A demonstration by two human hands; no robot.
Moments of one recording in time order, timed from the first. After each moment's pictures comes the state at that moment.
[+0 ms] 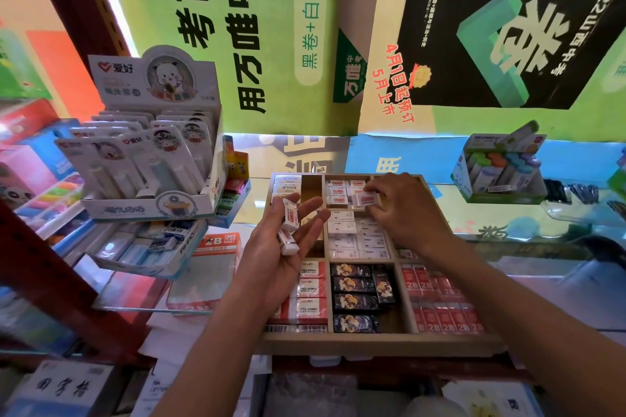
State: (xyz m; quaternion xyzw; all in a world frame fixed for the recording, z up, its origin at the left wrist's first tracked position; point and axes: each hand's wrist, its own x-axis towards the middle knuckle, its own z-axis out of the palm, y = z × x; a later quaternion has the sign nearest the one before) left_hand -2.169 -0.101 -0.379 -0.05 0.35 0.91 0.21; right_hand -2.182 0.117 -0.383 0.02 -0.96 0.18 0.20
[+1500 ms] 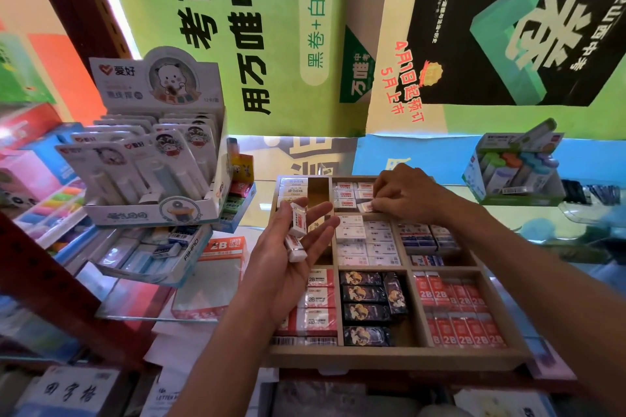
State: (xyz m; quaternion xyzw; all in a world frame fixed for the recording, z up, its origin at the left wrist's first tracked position) left_hand -2.171 -0.101 -0.378 -0.05 0.35 0.91 0.22; right_hand -2.234 0.152 -0.379 0.12 -0.98 0.16 0.04
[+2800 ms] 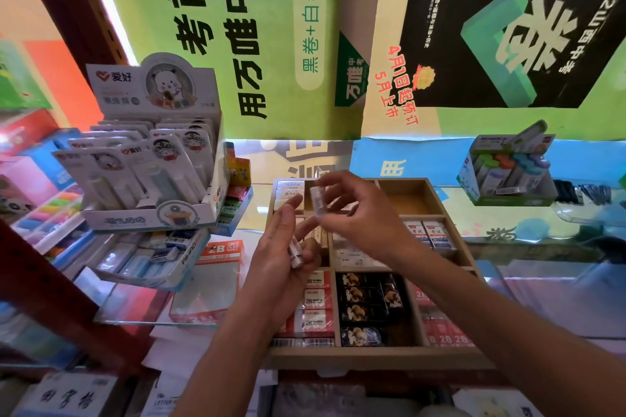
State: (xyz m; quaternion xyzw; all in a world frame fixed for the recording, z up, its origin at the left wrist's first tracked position) left_hand -2.169 -0.101 -0.385 0.01 0.39 0.90 0.21; right_hand -2.173 0.048 -0.358 0.09 -0.84 0.52 0.13
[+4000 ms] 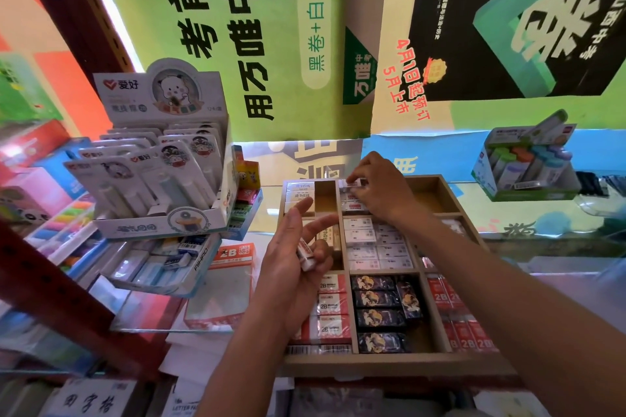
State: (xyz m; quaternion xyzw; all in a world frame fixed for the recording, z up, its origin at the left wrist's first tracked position) left_hand -2.172 -0.100 -0.385 -0.03 0.40 0.90 0.19; right_hand -2.269 0.092 -0.398 -0.01 -0.96 0.21 0.17
